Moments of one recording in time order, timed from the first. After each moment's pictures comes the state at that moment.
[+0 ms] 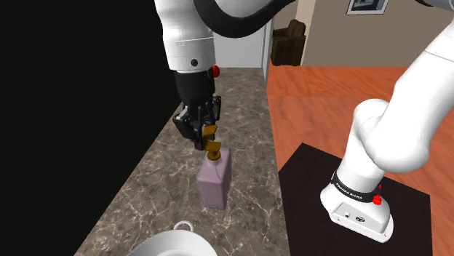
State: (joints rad) arm 0.39 -0.25 0.35 -2.08 0.20 1.80 0.49
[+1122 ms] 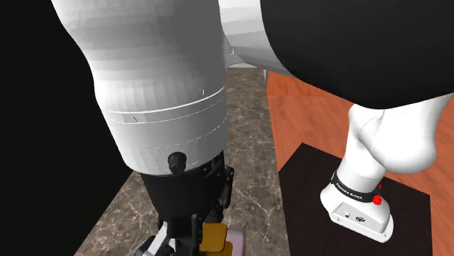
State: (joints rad) arm 0.55 -0.13 0.64 -1.95 0.20 1.84 0.94
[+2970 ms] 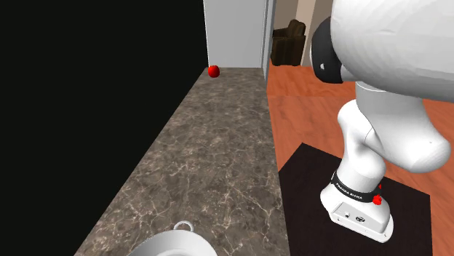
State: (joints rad) arm 1.00 0.50 0.77 -1.42 -0.25 1.84 1.56
